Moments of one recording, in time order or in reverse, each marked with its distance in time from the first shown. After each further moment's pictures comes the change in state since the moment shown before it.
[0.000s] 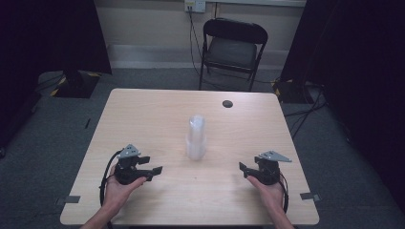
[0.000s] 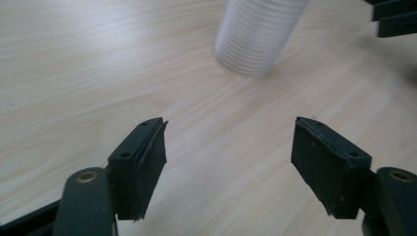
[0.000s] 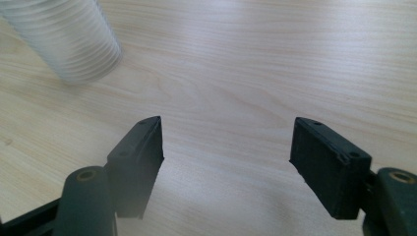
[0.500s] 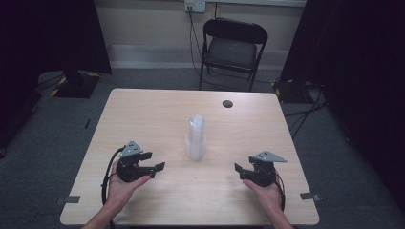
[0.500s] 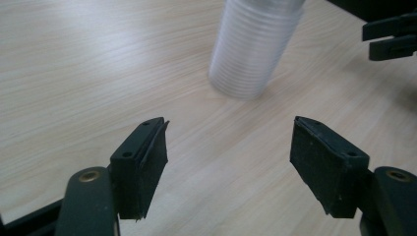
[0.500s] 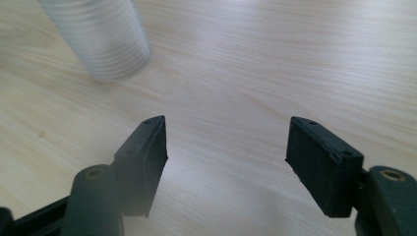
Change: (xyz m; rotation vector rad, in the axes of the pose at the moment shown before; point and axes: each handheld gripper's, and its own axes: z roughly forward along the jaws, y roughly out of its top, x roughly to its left) left arm -0.010 0.013 -0.003 -0.048 -0.007 0.014; right arm 0.015 0.004 0.000 -0.005 0.044 -0.055
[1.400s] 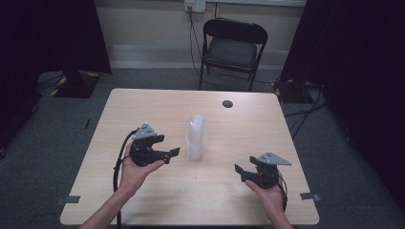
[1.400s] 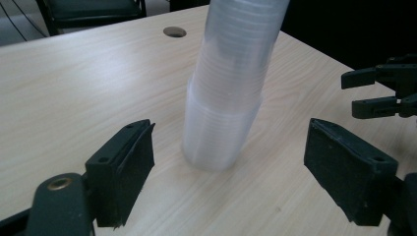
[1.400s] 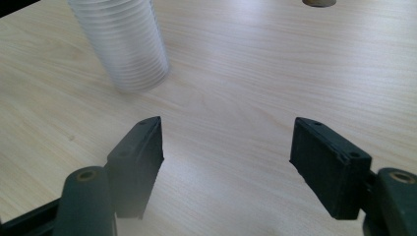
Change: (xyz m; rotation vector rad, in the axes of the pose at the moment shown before) left arm -0.026 0.065 0.016 -0.070 -0.019 0.078; right arm 0.004 0.003 -0.016 -0.055 0.039 -0.018
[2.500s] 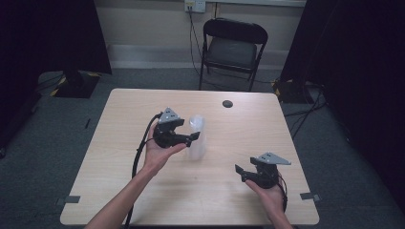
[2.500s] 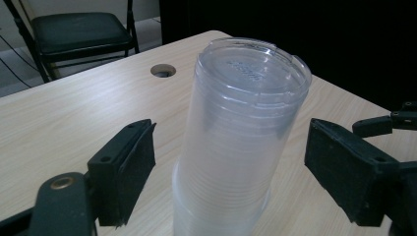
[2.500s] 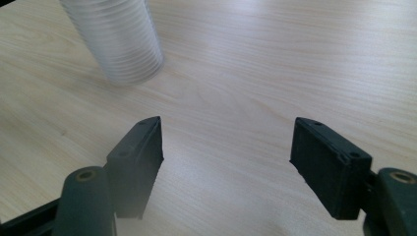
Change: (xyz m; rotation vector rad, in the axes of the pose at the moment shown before) left arm -0.001 0.040 0.062 -0.046 -0.032 0.050; right arm -0.004 -0.003 0.003 0.024 -0.005 0.008
